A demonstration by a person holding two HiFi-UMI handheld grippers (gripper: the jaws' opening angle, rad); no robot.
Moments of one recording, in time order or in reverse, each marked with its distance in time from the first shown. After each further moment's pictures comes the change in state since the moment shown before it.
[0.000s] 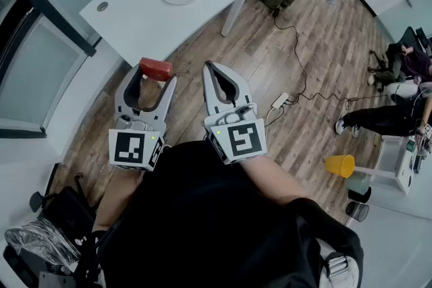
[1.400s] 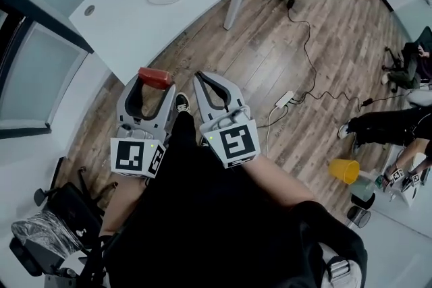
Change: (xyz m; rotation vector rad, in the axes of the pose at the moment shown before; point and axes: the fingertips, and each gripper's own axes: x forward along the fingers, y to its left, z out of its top) left arm 0.077 -0.048 -0.040 -0.049 0.096 0.042; right arm 0.007 -0.076 -0.067 0.028 0.148 0.132
